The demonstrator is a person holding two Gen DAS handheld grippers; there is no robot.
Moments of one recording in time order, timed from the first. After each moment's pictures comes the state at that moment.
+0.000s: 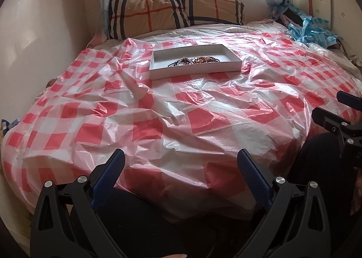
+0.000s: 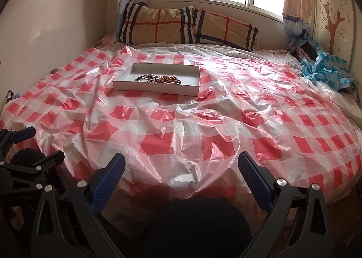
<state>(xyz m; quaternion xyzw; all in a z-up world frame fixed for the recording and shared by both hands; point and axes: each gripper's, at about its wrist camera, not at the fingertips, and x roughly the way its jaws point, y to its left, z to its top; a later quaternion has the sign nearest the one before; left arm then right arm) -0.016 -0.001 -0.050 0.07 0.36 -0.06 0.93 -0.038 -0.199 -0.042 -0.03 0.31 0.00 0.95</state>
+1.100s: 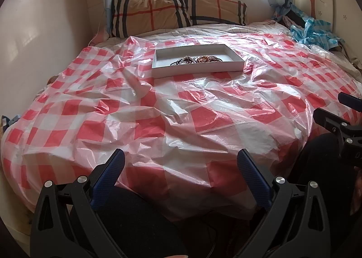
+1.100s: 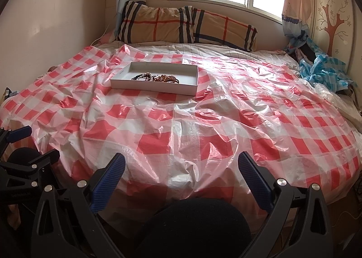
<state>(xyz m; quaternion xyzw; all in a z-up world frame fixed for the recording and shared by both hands) -0.016 0.003 -0.051 0.06 0.36 -0.06 0.93 -0.037 -0.200 -0.041 -0.03 0.31 0.00 0.95</state>
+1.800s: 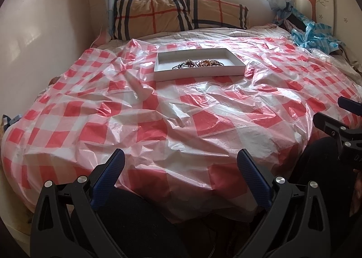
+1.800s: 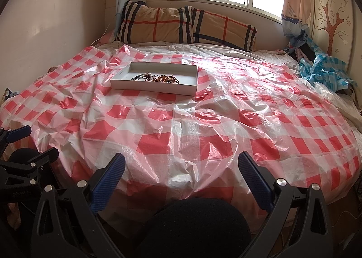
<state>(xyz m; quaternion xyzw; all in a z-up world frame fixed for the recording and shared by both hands) -0.021 0.009 -0.049 0.06 0.34 -0.06 0.94 -0.036 -0.200 -0.041 -0.03 0.31 0.00 0.95</state>
